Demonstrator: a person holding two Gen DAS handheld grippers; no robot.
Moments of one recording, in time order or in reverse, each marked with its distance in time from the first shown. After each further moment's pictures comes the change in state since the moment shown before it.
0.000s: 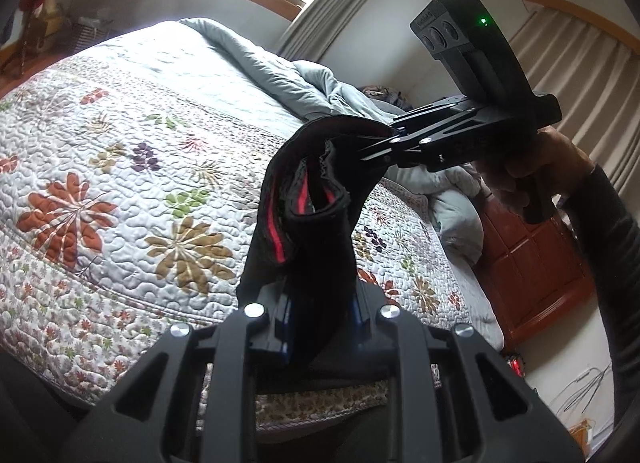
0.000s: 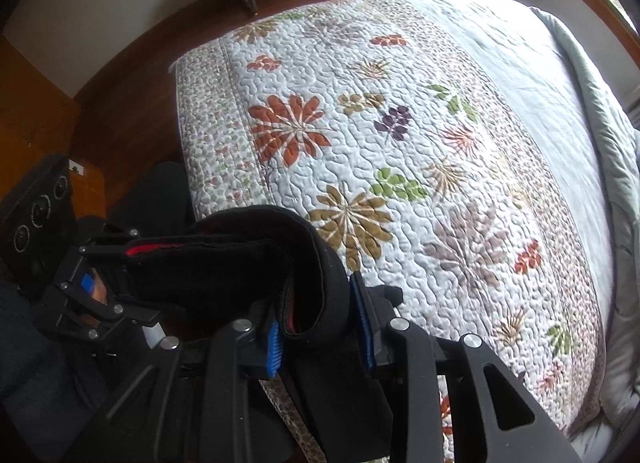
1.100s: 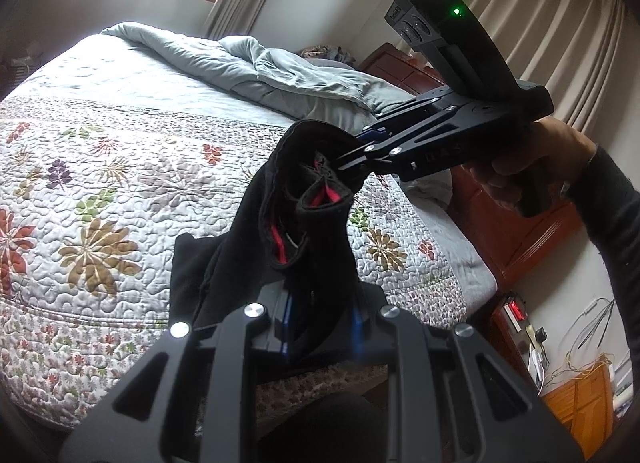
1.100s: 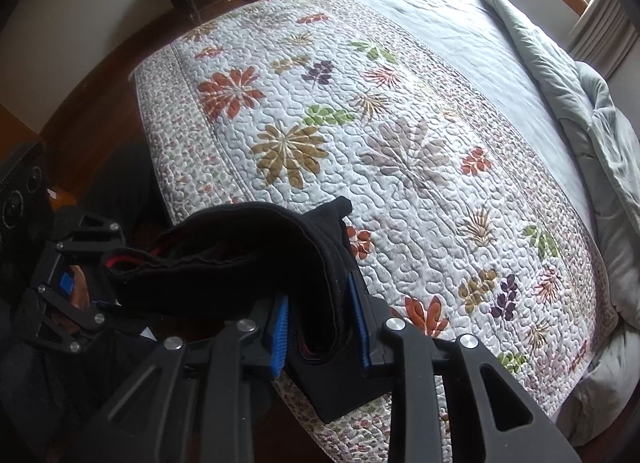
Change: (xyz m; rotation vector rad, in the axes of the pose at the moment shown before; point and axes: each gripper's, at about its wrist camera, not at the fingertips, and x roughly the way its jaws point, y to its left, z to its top) left arm 0.070 -0.109 -0.040 0.208 0.116 -0.092; right arm -0.025 -0.045 -0.152 0.164 -0.048 -0.094
